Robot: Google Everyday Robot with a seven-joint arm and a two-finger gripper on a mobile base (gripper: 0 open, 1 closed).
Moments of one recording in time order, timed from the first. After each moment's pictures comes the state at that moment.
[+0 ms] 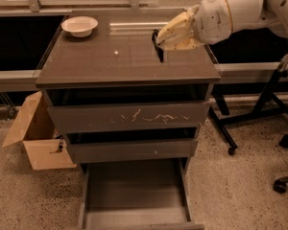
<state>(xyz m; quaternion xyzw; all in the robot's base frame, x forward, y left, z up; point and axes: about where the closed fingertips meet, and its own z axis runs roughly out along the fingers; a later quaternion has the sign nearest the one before) 0.608 -0.065 0.977 -0.84 0.07 -0.01 0.54</state>
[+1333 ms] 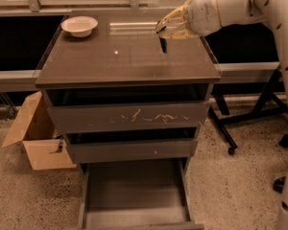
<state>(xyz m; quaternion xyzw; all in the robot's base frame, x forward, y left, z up) 0.688 -0.074 0.969 -0.82 0.19 -0.05 0.53</state>
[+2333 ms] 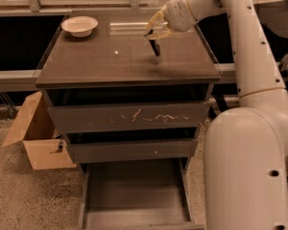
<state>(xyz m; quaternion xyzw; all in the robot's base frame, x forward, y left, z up) 0.759 -0.045 0.928 -0.85 0.26 -0.02 0.46</state>
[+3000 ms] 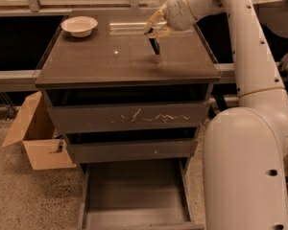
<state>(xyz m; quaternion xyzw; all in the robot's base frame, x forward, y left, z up) 0.763 -0.040 0.930 -0.85 0.26 -0.02 0.46</state>
